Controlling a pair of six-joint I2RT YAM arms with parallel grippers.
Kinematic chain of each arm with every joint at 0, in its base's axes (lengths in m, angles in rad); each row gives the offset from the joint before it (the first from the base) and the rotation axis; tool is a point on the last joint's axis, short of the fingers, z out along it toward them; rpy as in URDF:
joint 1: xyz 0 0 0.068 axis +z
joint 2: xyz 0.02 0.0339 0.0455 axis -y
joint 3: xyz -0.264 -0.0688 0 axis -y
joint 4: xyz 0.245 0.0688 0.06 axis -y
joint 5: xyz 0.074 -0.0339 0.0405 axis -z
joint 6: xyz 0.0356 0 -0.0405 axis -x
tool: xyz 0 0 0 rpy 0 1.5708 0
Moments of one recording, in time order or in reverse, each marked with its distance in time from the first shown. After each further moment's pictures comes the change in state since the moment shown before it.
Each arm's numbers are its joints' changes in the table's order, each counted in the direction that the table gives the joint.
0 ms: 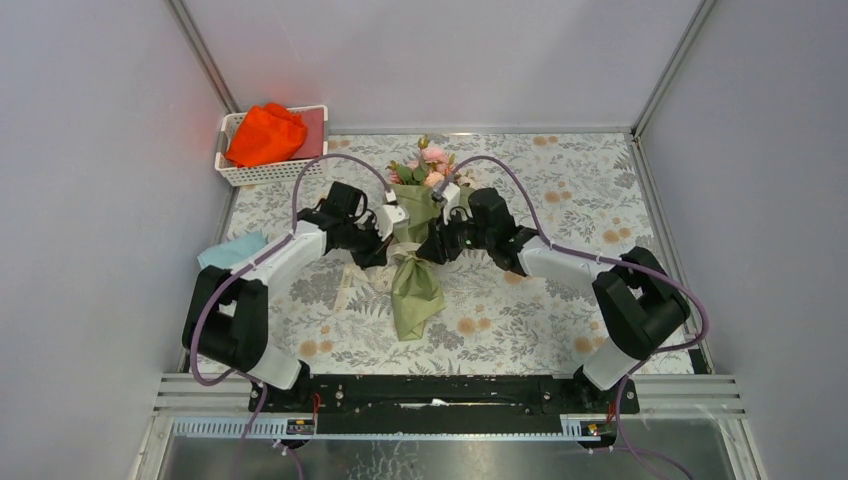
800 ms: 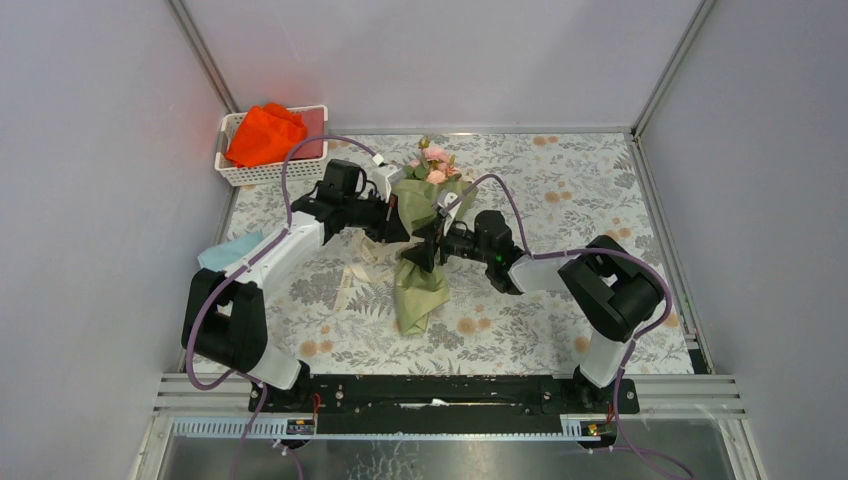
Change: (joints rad) left arm 0.000 0.010 0.138 0.166 0.193 0.612; right arm 0.030 -0.132 -0.197 0.744 -0.008 0.026
